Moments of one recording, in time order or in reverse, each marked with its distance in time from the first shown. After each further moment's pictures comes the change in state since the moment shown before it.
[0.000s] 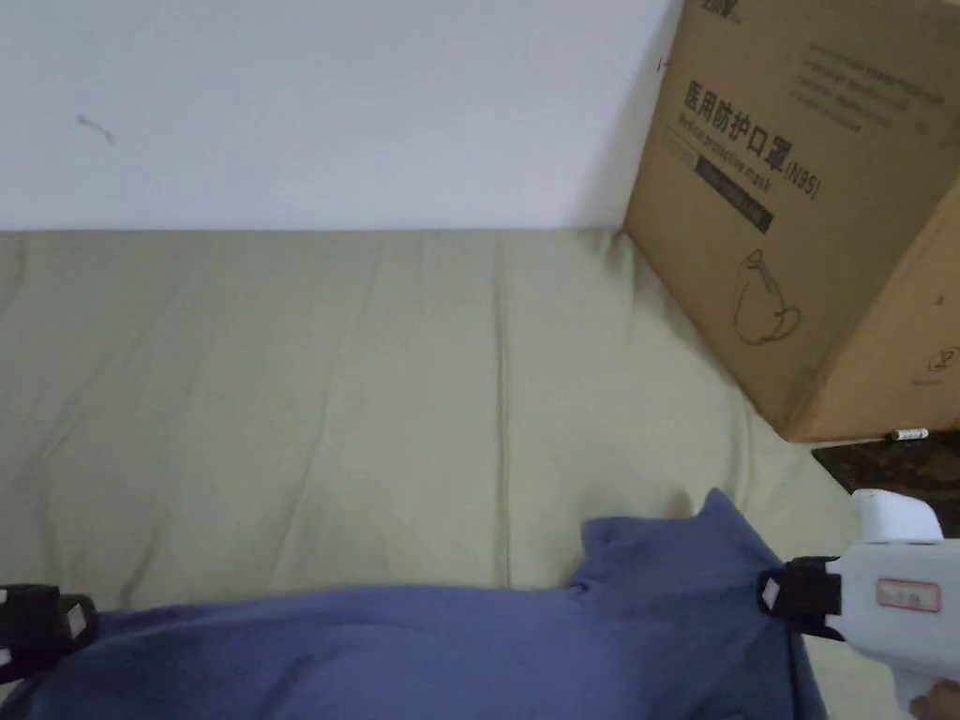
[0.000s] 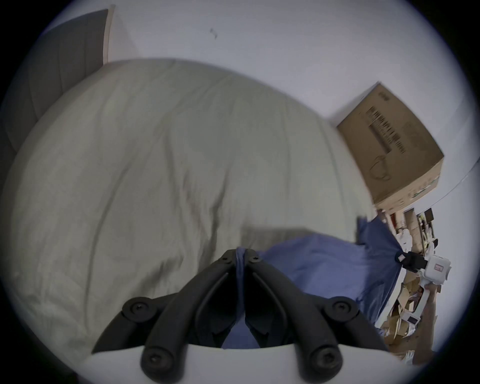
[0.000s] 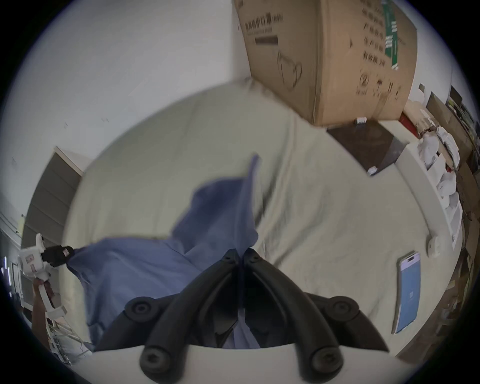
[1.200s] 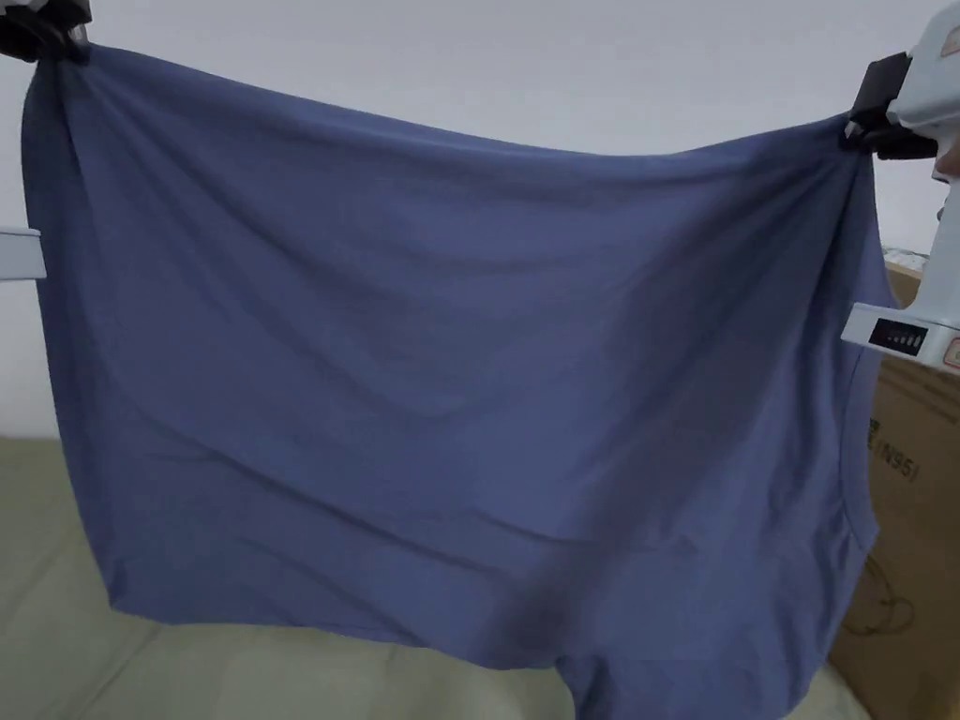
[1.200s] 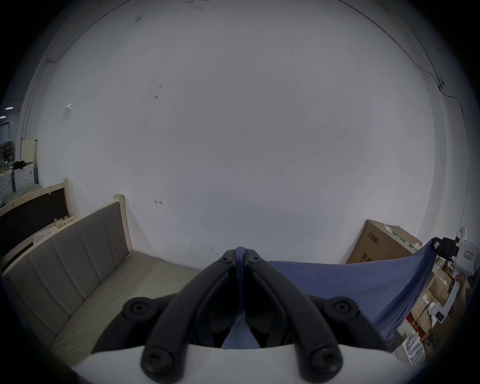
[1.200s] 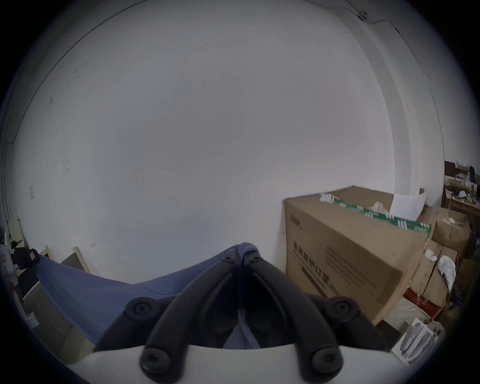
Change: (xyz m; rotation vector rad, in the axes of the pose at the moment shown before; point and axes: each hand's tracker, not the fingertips) left arm 0.133 0.369 0.191 0.769 0.171 -0.159; right arm -0.196 0.364 0.151 0.781 0.026 0.120
